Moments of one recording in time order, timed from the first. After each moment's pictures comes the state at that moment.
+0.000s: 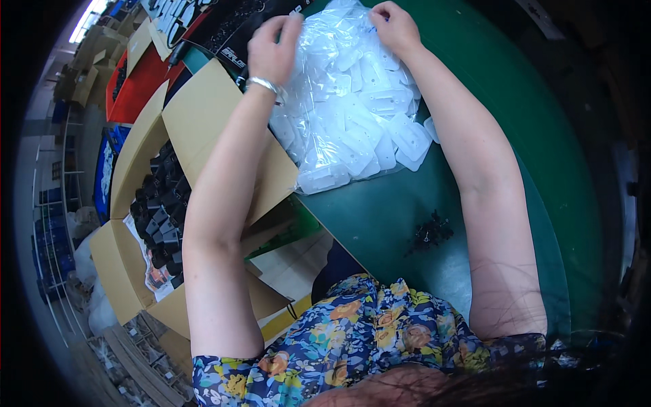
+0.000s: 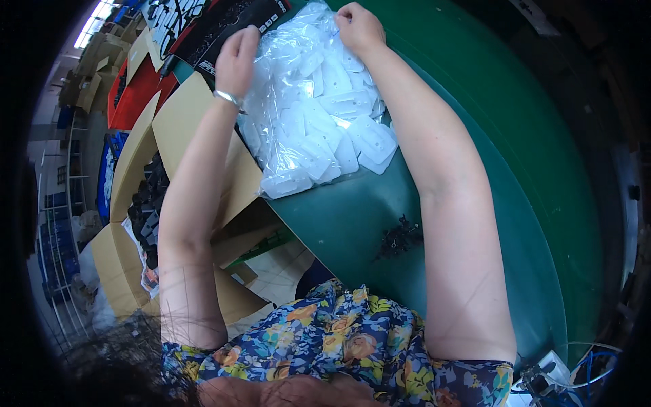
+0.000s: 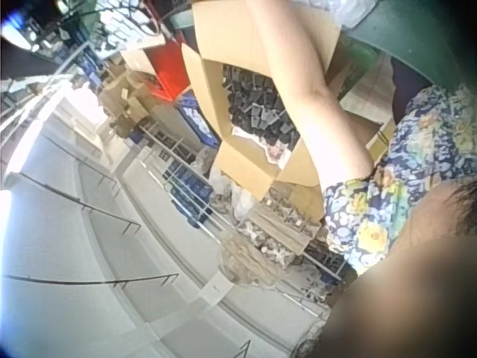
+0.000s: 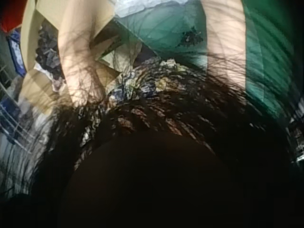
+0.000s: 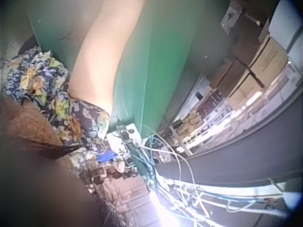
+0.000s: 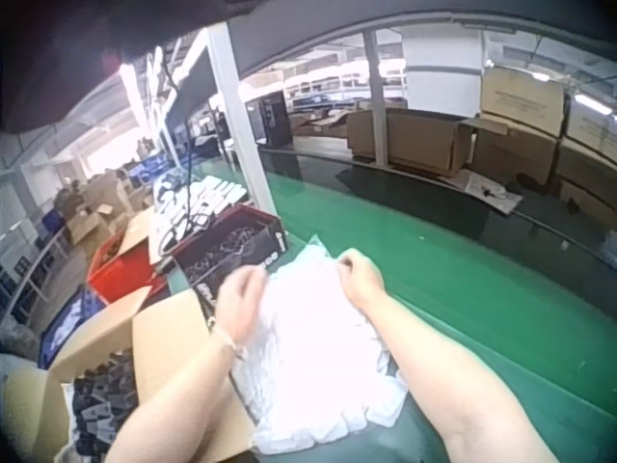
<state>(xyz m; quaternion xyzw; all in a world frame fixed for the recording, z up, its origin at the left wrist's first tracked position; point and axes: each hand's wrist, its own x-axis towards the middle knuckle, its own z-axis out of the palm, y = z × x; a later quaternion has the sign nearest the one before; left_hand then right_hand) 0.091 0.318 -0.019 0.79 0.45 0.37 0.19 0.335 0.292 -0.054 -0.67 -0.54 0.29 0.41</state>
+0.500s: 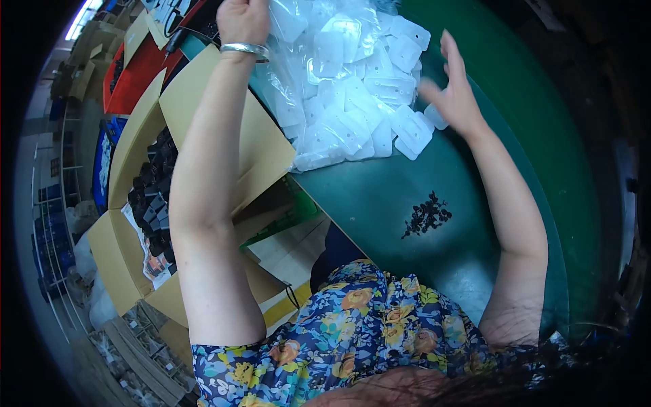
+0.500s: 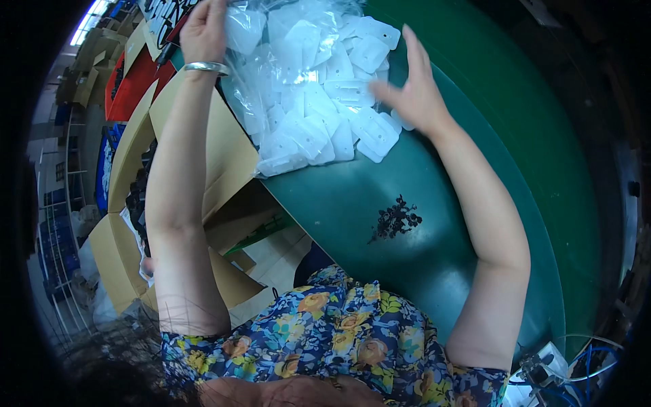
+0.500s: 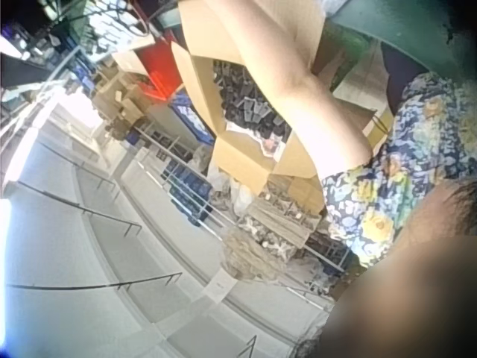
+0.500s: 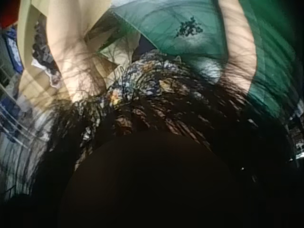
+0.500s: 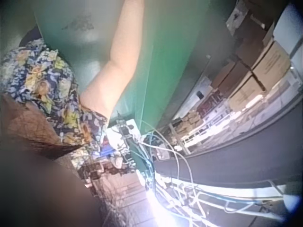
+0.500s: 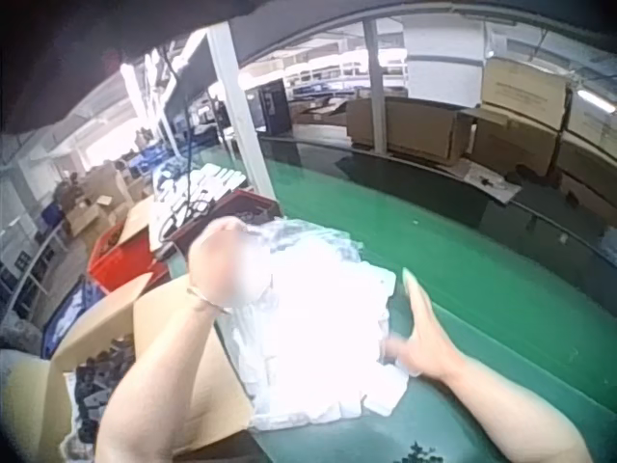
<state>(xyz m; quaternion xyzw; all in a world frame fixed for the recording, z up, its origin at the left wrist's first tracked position) 0.090 0.331 0.019 0.71 0.28 0.56 0.31 0.336 0.125 -0.051 -0.62 -0.60 0.19 0.47</state>
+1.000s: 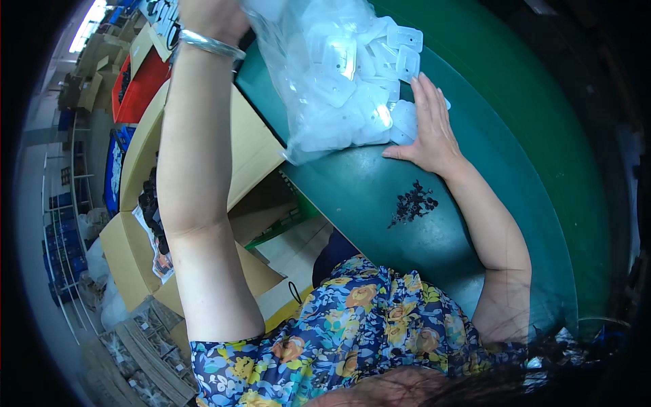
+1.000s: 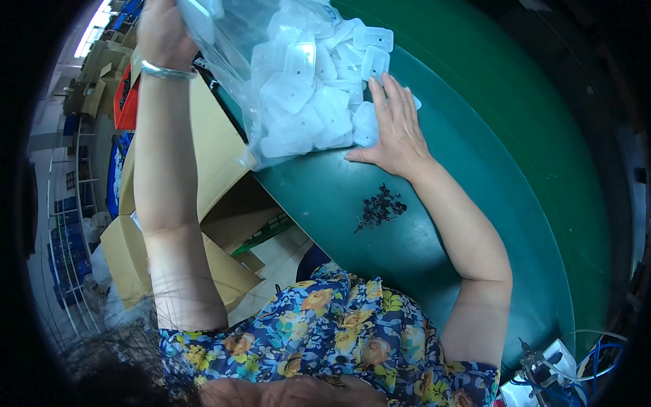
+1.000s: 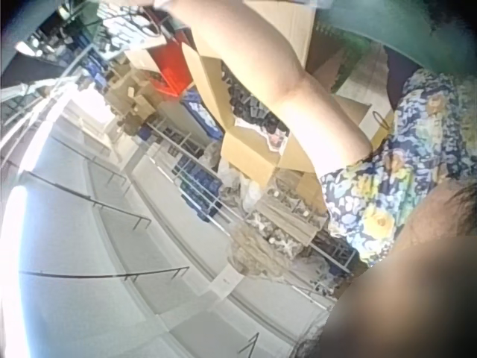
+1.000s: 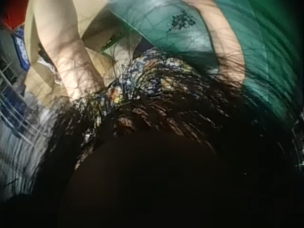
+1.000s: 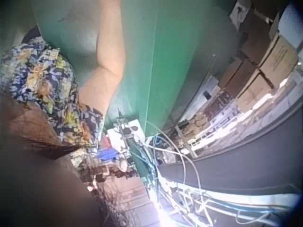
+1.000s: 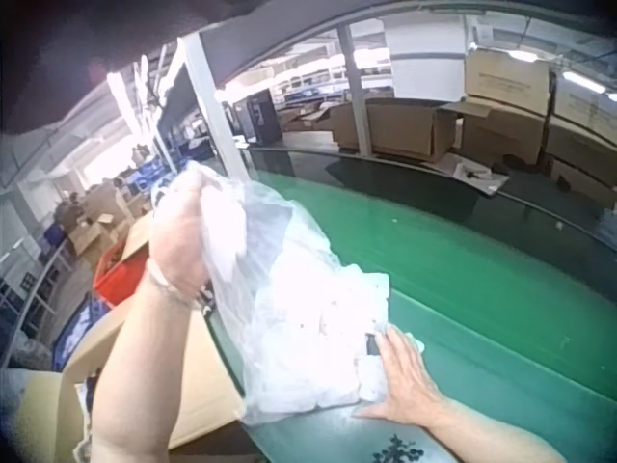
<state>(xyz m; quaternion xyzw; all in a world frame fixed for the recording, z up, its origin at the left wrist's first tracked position) 0.111 0.290 0.139 0.59 0.09 0.43 0.68 0.303 0.056 -0.060 -0.63 -0.69 0.08 0.35</state>
